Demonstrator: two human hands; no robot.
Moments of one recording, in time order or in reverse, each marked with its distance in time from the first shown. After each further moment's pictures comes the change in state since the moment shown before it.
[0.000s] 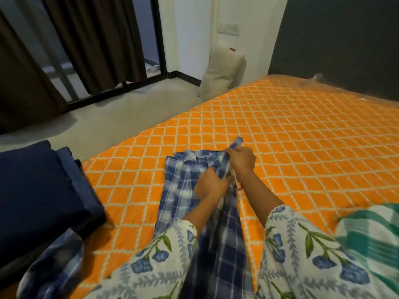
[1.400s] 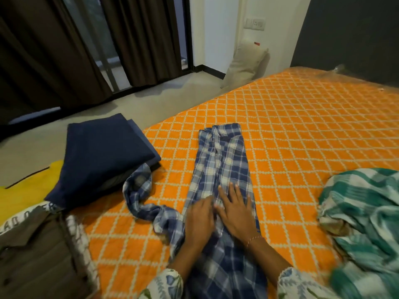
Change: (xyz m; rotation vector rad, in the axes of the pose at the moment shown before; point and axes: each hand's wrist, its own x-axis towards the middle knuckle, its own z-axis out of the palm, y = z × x) left_hand -0.252 -0.144 -0.056 0.178 0.258 0.365; right_hand -0.283 0.103 -0.022 -0.853 -0.460 -0.466
